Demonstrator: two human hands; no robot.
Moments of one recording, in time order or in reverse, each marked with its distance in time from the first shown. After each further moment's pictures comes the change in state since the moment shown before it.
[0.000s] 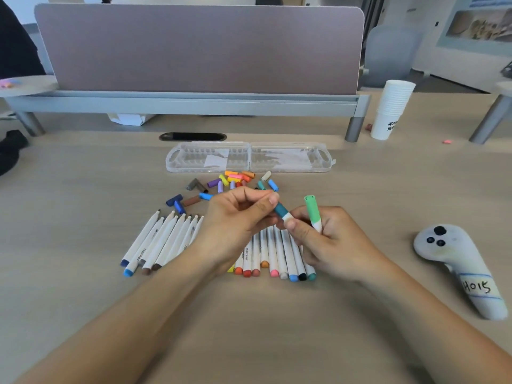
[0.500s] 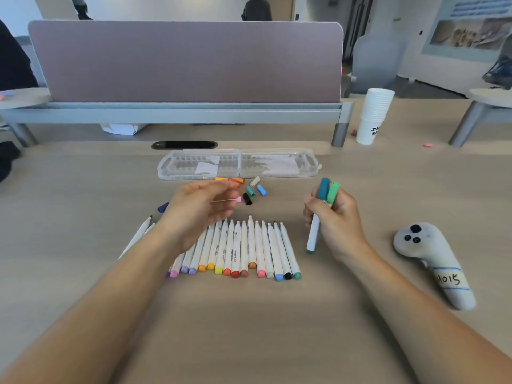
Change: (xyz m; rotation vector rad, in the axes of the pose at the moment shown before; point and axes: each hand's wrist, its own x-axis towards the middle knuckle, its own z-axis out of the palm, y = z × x) left_hand 0.024 0.026 -0.032 0.165 0.110 -0.148; right_hand 0.020 0.024 -0.024 0.184 0.479 -0.040
